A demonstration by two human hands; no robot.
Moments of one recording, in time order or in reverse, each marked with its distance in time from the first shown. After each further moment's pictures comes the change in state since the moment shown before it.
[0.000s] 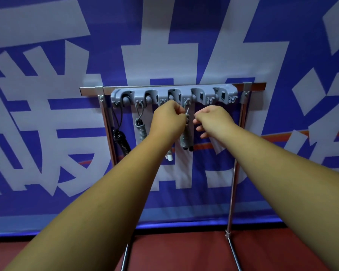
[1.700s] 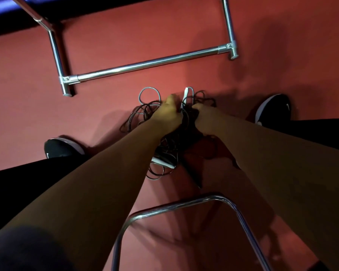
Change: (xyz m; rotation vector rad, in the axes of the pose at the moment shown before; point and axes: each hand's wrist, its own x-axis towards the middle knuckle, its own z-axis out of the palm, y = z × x) left_hand -0.490 -0.437 0.328 0.021 -1.134 -0.652; right_hand -0.299 0.645 0.116 -0.731 -0.794 0.854
